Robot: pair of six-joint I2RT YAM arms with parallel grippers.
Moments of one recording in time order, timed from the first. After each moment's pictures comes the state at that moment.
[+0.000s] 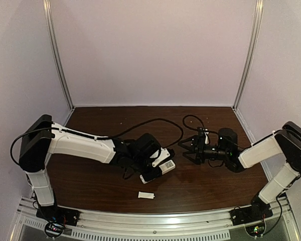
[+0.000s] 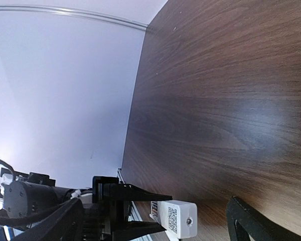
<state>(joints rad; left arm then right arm) -1.12 1.87 1.21 -0.27 -0.03 0.02 0.57 1.58 0.45 0.88 -0.61 1.15</state>
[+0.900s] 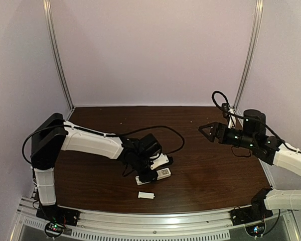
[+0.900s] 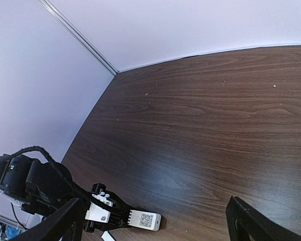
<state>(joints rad) -1.07 1.98 1.29 -0.45 0.07 0.19 0.49 0.94 0.63 -0.02 -0.29 0.55</state>
